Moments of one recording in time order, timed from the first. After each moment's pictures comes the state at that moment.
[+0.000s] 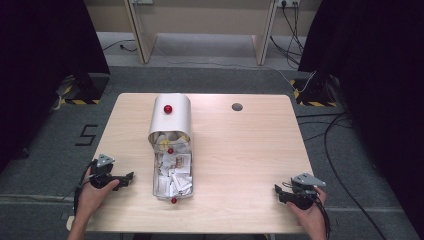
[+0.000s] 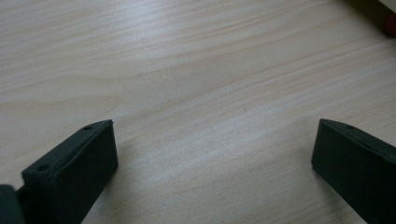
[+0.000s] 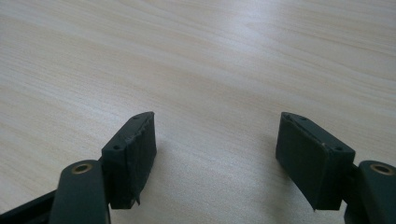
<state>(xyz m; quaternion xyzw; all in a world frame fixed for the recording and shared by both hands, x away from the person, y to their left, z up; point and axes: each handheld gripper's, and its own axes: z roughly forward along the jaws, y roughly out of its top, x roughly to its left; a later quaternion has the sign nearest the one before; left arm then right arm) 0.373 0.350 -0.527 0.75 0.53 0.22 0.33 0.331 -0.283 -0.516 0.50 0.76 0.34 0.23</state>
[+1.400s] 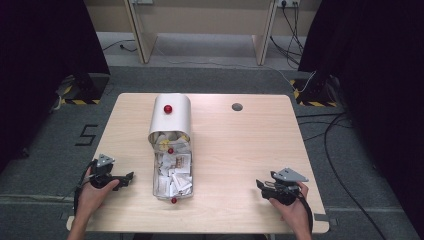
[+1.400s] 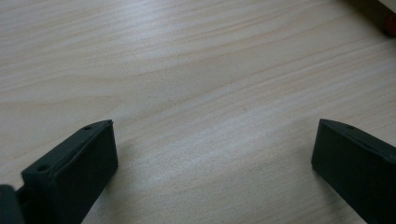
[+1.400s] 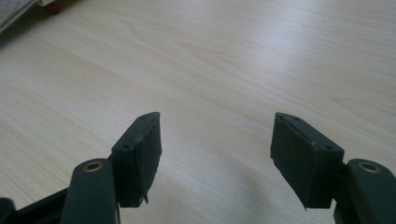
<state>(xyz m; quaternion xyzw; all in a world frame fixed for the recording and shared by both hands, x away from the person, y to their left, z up) 0.374 0.350 -0.527 0.75 0.54 0.22 0.33 0.337 -0.227 -0.498 0.44 0.78 0.39 0.22</state>
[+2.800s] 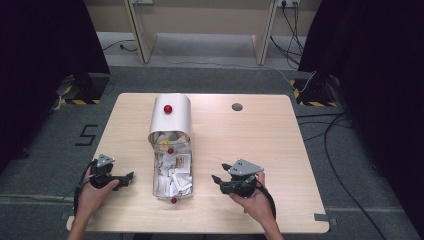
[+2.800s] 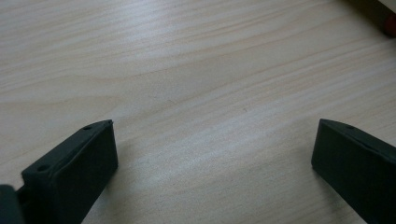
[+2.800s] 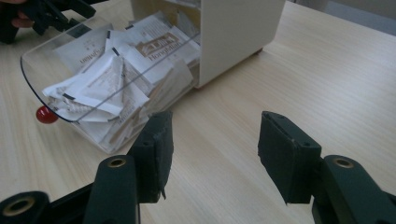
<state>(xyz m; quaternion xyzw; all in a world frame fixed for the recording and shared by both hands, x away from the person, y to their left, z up) 0.374 0.350 -0.527 0.75 0.53 0.22 0.33 0.345 -0.107 -0.459 0.29 0.82 0.46 0.17</state>
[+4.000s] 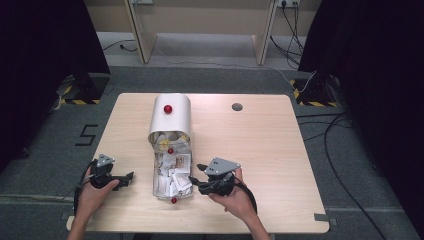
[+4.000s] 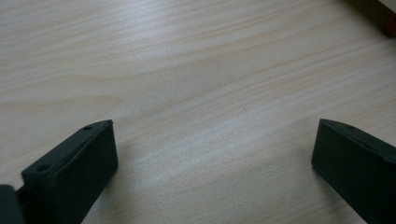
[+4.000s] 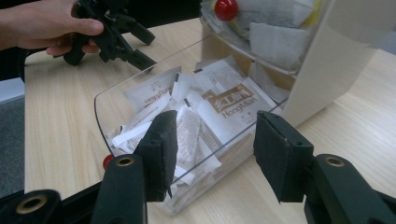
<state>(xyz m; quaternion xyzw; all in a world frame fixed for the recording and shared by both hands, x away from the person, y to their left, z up) 0.374 0.350 -0.527 0.75 0.54 0.22 0.33 0.344 -0.049 -0.446 0.22 0.83 0.49 0.14</state>
